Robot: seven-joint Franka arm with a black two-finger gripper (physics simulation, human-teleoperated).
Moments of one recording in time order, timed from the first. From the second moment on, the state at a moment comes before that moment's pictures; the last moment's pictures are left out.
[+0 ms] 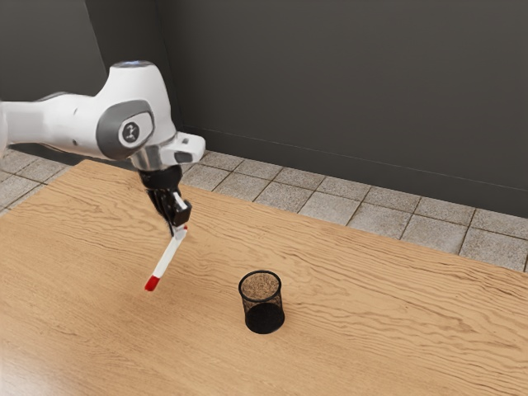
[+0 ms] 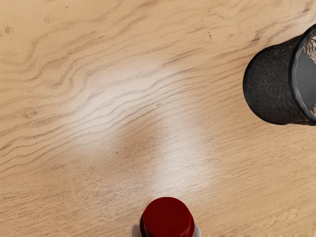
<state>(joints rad) 0.35 0.00 -0.38 -2.05 -0.06 1.99 0.34</state>
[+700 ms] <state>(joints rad) 0.35 -0.04 -0.62 -2.14 -0.23 2.41 0.31</state>
